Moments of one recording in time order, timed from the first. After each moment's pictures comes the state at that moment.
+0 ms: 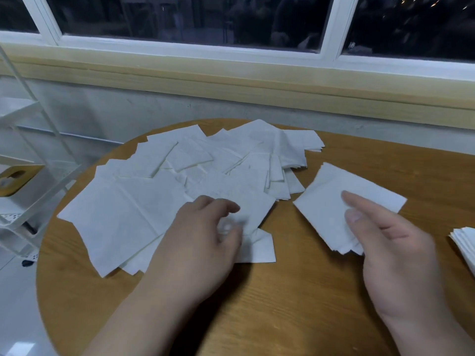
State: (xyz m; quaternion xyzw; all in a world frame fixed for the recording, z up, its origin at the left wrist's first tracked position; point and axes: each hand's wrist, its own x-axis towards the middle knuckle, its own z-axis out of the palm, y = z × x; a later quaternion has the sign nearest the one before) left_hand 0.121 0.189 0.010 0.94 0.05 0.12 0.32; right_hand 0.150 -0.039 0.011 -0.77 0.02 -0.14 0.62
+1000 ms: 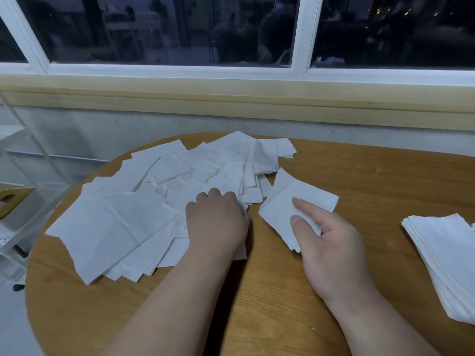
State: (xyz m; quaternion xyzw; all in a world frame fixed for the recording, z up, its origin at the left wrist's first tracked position) left_hand 0.193 0.128 -0.007 0.99 0.12 0.11 0.01; right_hand 0.154 -0.041 -0.003 -0.82 -0.02 -0.12 0.55
